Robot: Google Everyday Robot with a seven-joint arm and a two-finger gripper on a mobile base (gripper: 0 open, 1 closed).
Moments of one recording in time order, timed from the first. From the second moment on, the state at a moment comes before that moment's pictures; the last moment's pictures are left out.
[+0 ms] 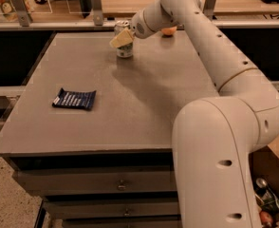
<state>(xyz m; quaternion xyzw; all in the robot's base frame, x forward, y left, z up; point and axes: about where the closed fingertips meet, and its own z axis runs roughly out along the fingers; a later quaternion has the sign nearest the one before) 0.835 0.044 0.871 -0.46 0.76 0.21 0.40</state>
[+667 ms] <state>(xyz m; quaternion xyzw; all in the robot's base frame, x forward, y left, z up) 0.828 0.030 0.893 -0.47 0.75 0.22 0.42</state>
